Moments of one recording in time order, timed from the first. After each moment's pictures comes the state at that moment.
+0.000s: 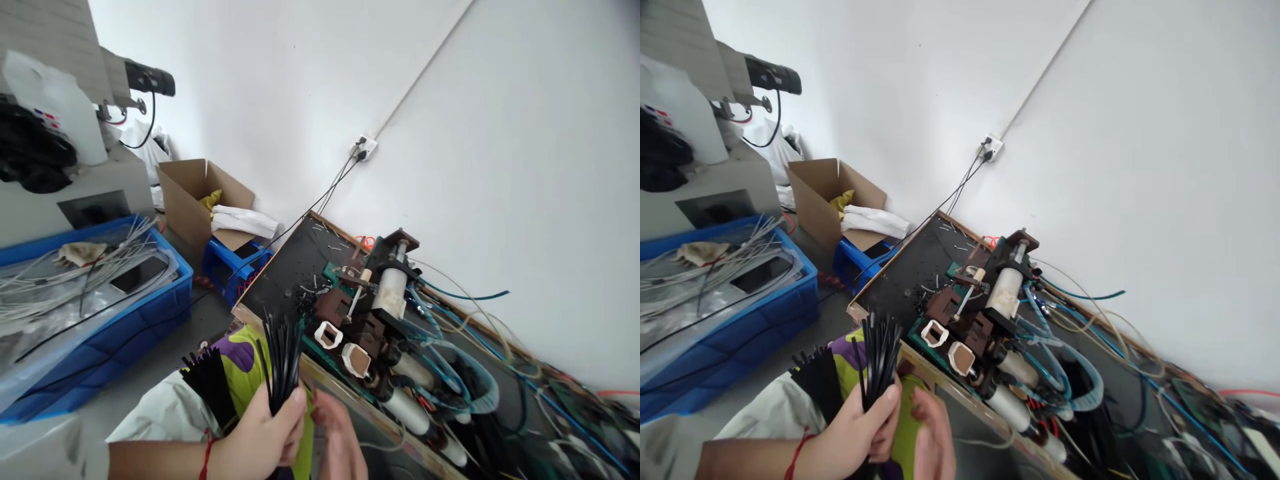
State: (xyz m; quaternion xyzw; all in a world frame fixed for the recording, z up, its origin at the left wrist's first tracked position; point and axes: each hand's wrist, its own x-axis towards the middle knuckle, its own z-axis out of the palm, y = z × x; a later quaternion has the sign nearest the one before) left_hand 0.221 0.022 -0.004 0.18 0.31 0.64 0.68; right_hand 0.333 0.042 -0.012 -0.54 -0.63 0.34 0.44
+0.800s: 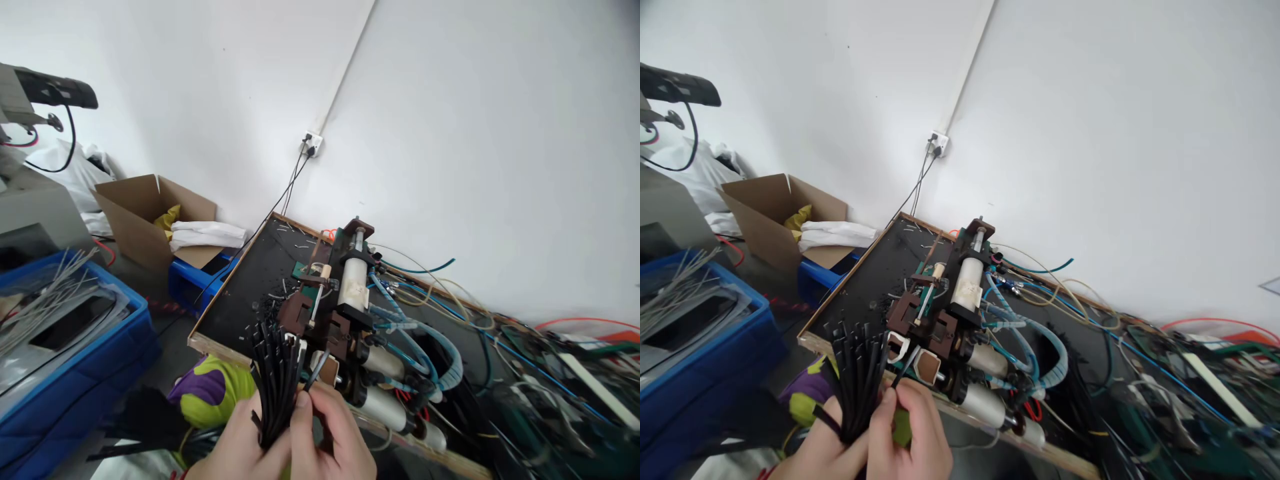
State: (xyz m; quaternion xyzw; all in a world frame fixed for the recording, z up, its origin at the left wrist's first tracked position) left_hand 0.205 0.056 0.011 0.41 0.42 0.62 0.51; right_hand 0.302 0.071 0.042 -0.55 -0.62 0.17 0.54
